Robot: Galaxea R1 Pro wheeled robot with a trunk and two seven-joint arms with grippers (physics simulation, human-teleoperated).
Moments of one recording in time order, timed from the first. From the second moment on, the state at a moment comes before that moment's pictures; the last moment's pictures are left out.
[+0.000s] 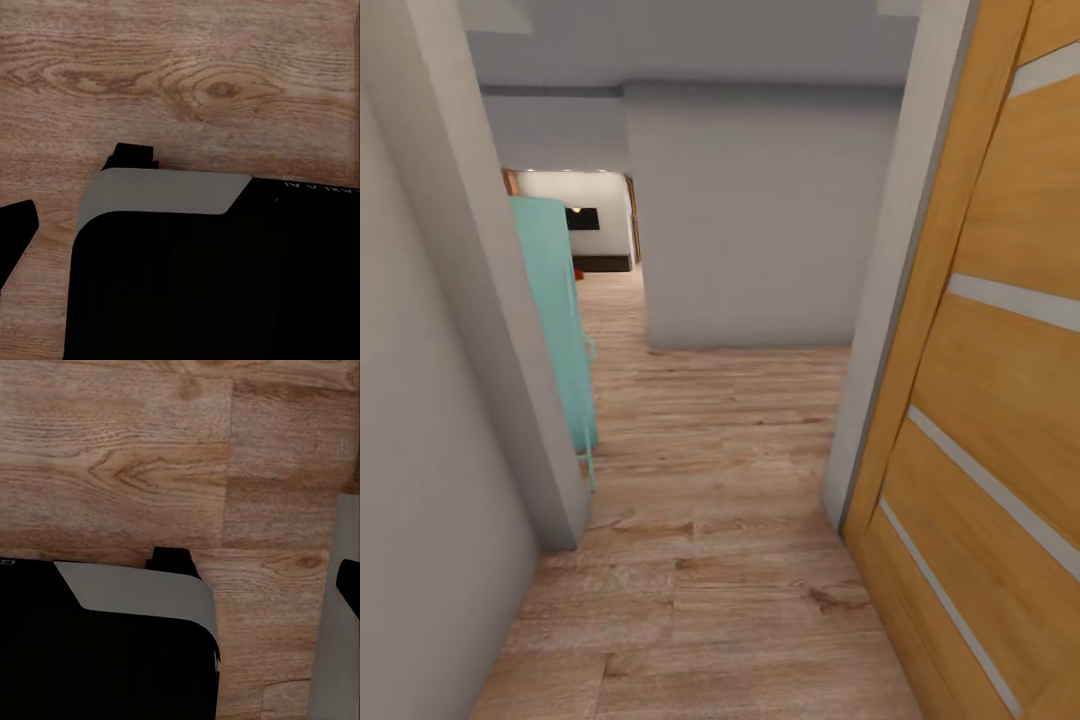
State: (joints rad) left arm -0.22 -0.04 0.01 0.00 0.13 -0.02 0.02; right arm -0.25 0.10 0.59 0.03 -0.45 -0.08 -0.21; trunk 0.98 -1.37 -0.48
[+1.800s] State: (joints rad) left arm -0.22 -0.04 0.01 0.00 0.13 -0.02 0.02; right arm -0.25 0.10 0.59 0.03 -0.45 -0.08 -0.21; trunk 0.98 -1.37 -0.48
